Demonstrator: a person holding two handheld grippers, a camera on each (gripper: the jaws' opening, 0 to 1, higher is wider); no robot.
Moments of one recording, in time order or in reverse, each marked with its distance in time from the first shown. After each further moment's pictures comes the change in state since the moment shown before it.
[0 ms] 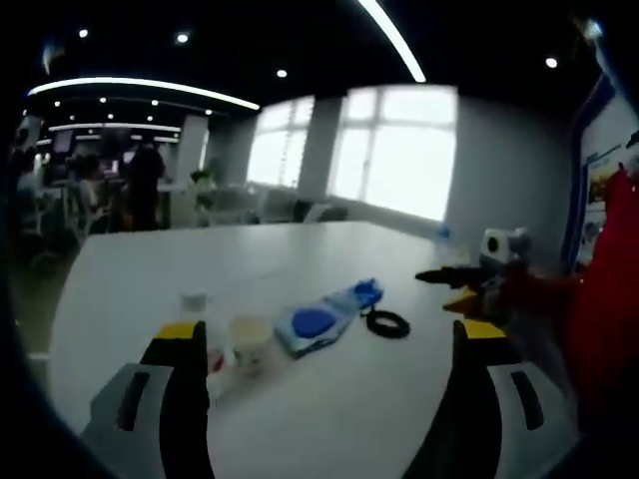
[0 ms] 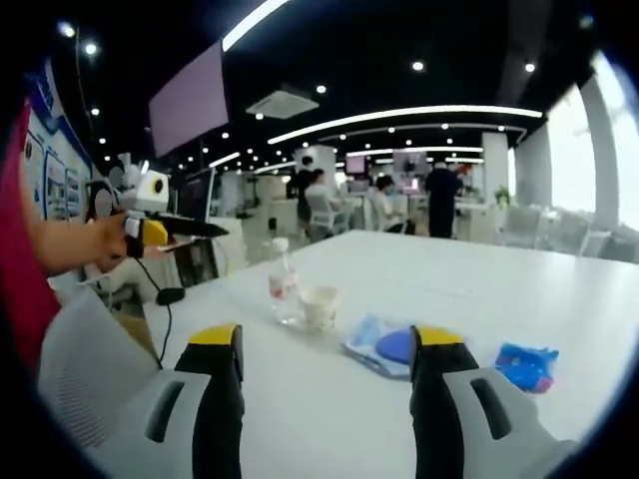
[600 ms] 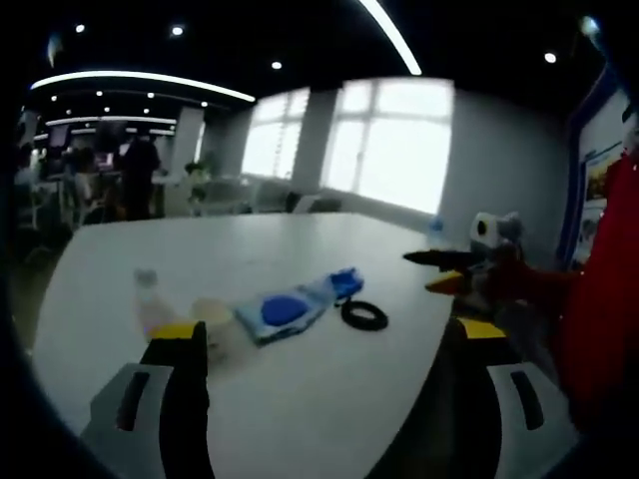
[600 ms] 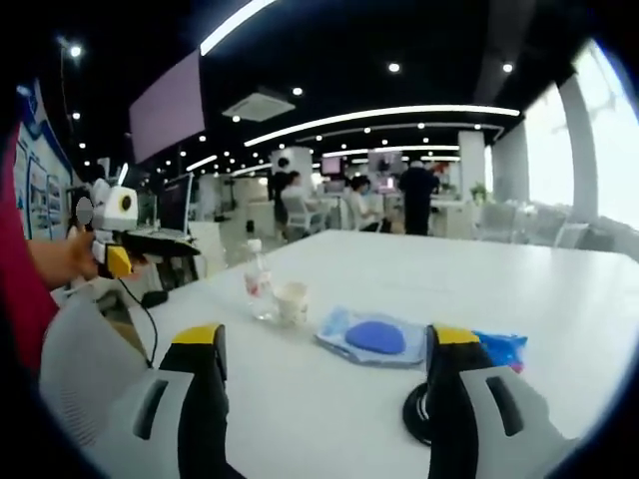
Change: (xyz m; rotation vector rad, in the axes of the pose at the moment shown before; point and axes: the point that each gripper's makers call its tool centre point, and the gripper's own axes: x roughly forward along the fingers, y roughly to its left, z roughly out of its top) left arm 0.018 -0.048 -0.026 0.009 0.039 -0.011; right arm -0.037 -0.035 -0.008 0.032 0.009 -0.106
